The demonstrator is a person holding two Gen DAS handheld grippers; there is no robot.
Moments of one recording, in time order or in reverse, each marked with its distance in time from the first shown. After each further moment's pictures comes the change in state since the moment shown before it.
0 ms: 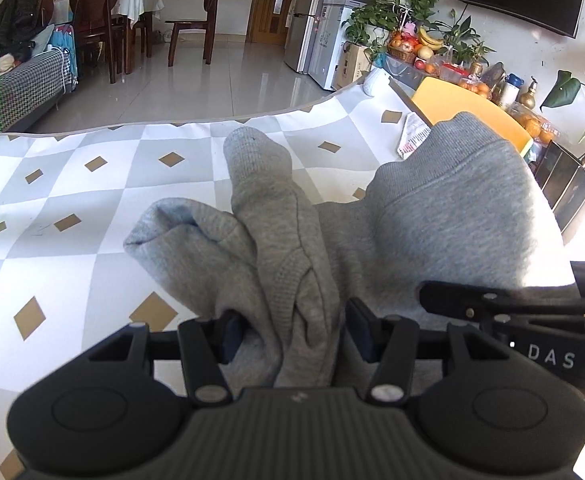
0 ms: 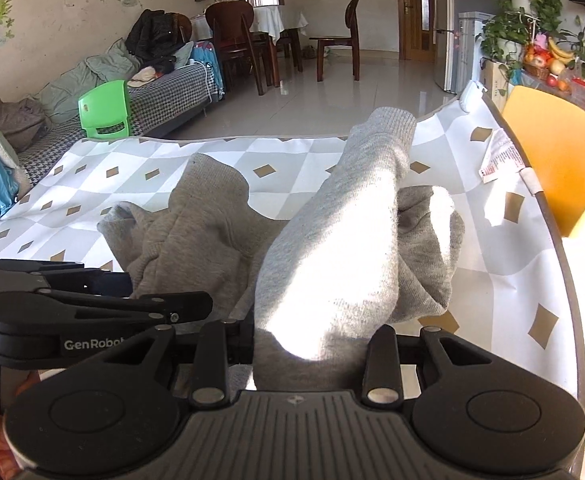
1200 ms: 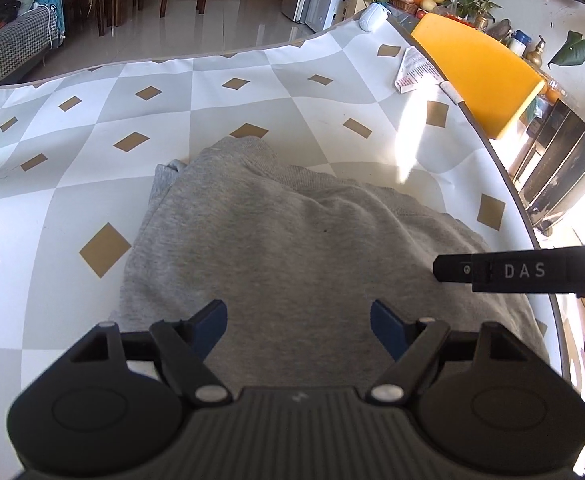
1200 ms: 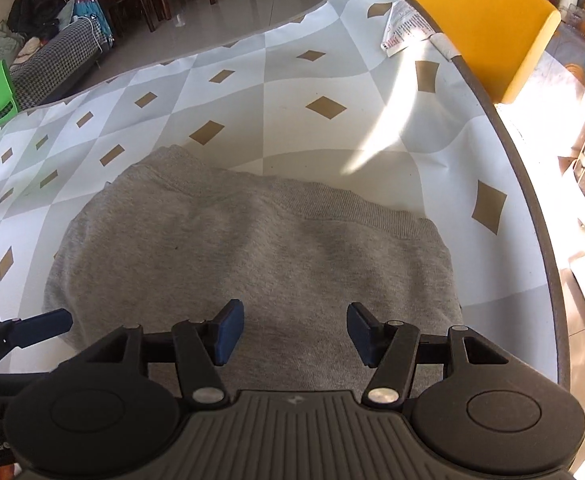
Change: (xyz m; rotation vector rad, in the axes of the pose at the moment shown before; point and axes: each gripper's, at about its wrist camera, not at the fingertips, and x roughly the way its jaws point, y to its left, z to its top) left arm 0.053 -0.007 -0.037 -0.021 0.169 -0.011; right arm 0.062 -0.052 -0.025 0.219 0.297 -0.196
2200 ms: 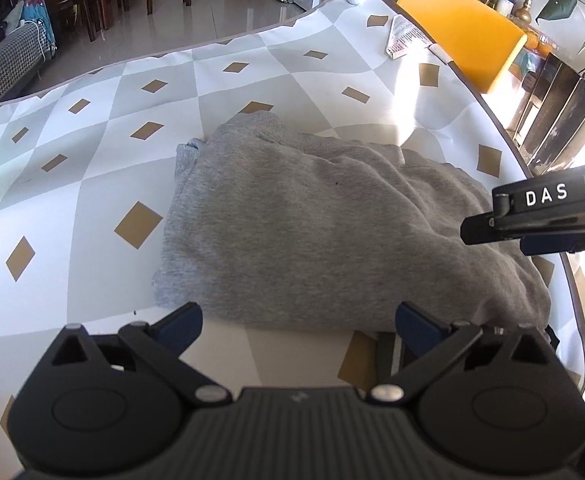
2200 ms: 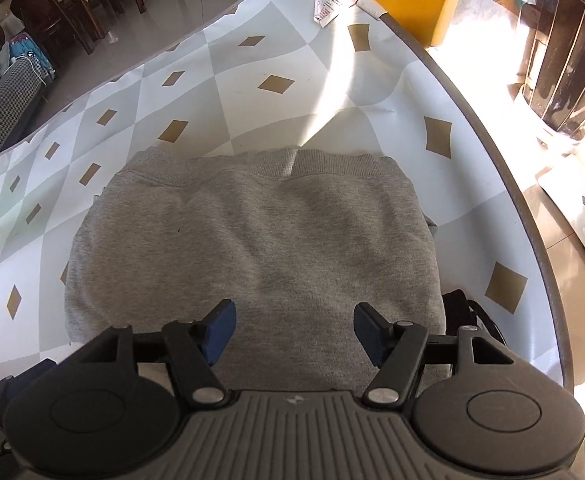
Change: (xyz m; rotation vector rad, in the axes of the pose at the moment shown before) left arm -0.046 0.000 -0.021 0.124 0.056 0.068; right arm -0.049 0.005 -0.023 0.249 0.049 -0.051
